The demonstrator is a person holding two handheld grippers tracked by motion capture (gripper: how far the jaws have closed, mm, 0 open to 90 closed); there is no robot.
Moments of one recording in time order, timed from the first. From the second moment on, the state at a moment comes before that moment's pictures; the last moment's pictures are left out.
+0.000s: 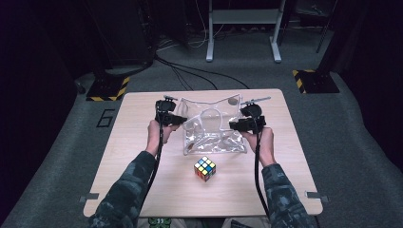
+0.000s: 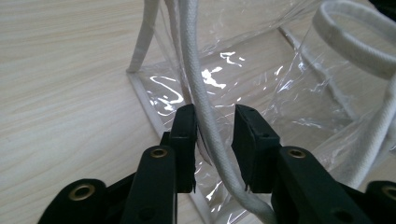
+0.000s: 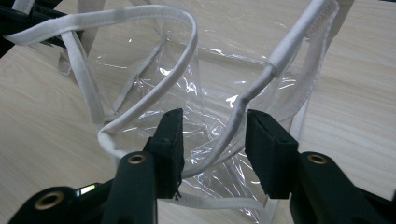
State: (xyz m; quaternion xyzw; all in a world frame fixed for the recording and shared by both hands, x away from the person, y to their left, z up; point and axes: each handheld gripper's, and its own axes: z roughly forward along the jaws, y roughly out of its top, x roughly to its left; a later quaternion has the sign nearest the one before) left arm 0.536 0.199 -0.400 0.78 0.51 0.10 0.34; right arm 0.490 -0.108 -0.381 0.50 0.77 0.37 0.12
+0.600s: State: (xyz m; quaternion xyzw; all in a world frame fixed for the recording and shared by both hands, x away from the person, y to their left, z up) left arm 0.533 0.205 -0.394 0.80 0.50 0.14 0.31; right arm 0.486 -0.118 -0.371 0.50 0.78 0.33 0.19
